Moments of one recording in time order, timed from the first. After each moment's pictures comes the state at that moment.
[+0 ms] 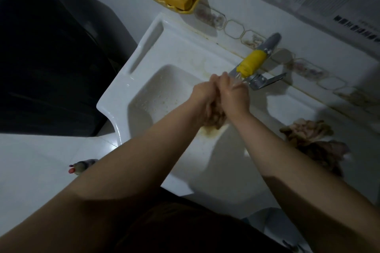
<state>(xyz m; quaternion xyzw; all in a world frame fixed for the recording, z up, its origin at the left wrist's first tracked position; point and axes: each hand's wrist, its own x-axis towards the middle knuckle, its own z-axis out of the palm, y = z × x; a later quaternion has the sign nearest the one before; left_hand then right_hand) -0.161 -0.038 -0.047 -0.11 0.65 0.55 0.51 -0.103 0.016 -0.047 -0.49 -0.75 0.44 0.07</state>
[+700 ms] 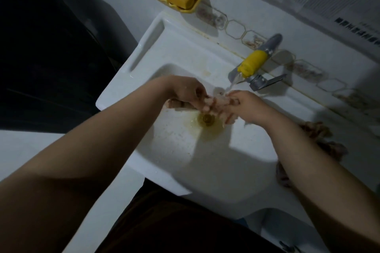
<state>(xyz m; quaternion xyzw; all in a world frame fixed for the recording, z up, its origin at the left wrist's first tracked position) -0.239 -0.070 -0.042 0.40 0.70 0.10 0.58 -0.071 0.054 -0.032 -0.31 -0.82 0.43 -0.19</state>
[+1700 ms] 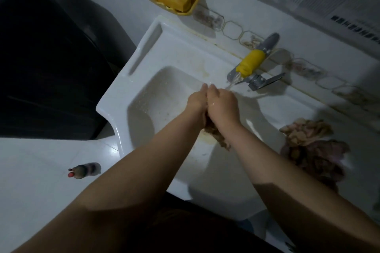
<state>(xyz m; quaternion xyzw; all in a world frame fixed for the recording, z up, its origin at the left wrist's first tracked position) -0.153 -0.048 -0.063 -0.02 0.74 0.47 0.49 -0.109 -0.007 -0.054 -0.51 -0.77 0.38 0.05</state>
